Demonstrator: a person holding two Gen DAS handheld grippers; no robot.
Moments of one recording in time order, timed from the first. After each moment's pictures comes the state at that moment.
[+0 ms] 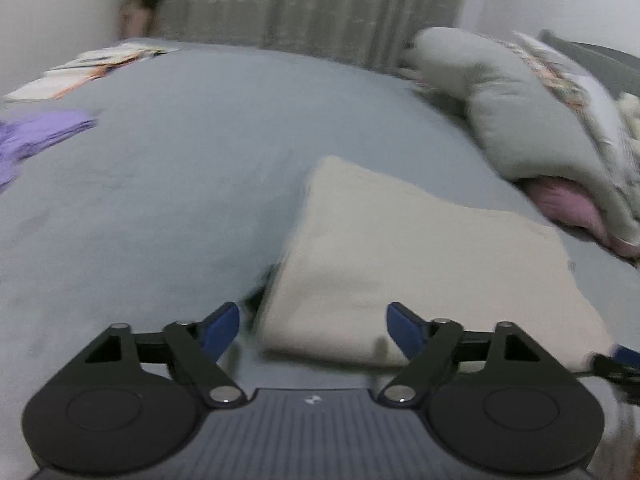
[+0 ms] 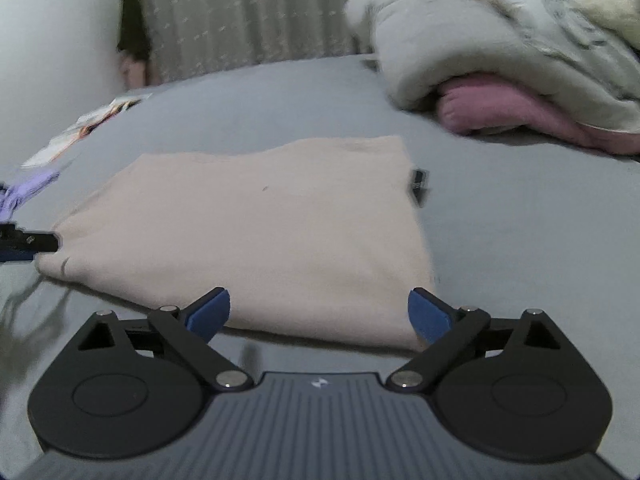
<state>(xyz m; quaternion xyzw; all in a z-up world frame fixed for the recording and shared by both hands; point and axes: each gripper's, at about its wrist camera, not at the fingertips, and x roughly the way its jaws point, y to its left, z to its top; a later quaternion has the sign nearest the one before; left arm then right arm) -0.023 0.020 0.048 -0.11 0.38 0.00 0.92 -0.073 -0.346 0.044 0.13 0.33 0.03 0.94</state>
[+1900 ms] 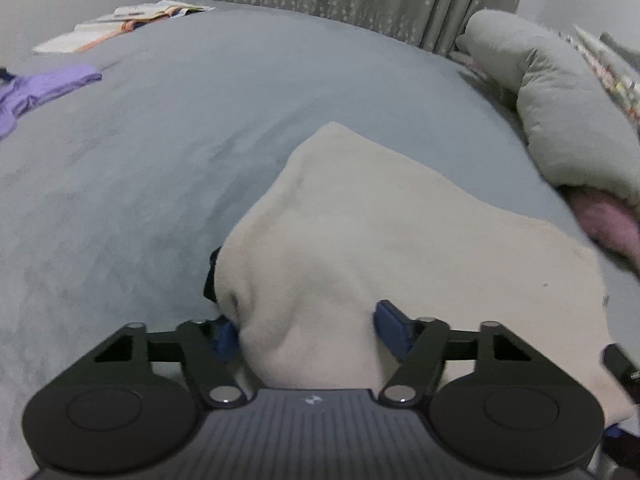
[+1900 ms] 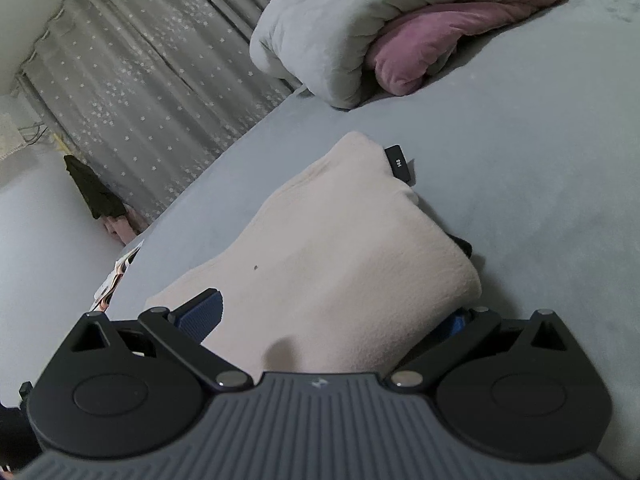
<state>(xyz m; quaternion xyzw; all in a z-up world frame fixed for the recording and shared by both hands) 0.030 -0.034 0.028 -0.13 0.41 0.04 0.90 -0.017 -0.358 -0.014 0.35 0.24 -0.01 0.90</state>
